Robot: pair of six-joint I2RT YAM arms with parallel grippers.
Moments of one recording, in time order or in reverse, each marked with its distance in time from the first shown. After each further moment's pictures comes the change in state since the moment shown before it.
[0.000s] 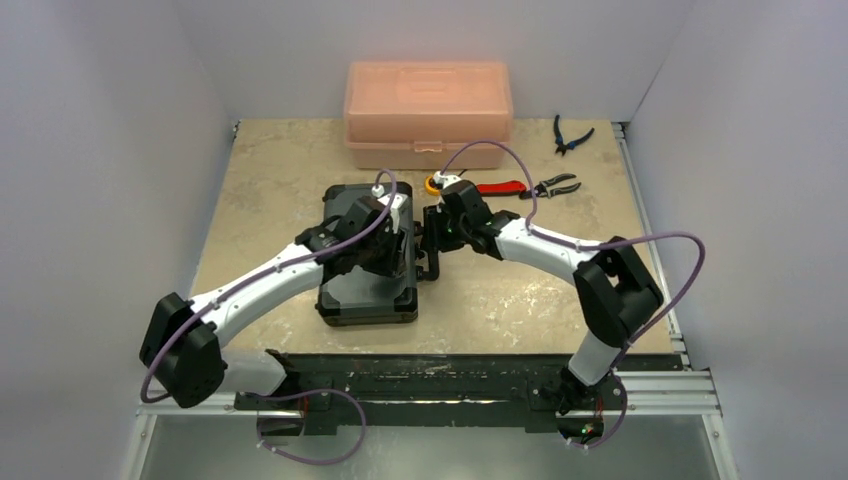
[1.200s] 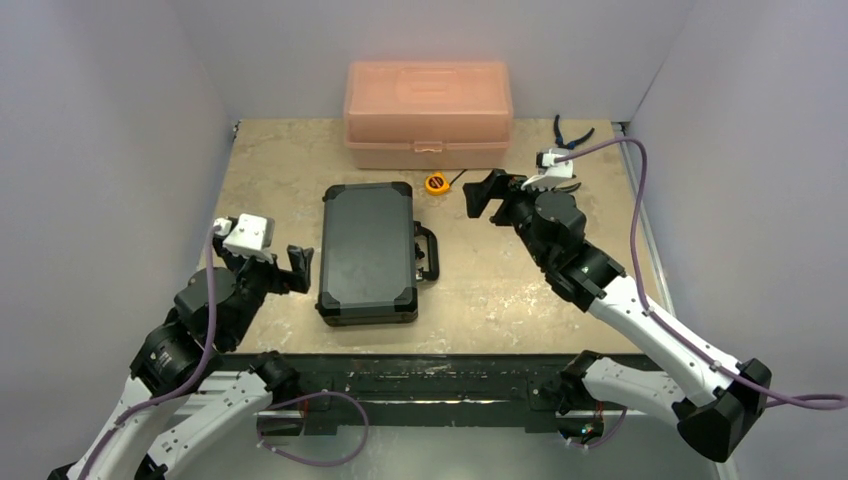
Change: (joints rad) left arm 0.000 -0.917 -0.017 -0.220 -0.503 0.307; right arm 0.000 -0.736 -0.161 0.109 0.430 0.036
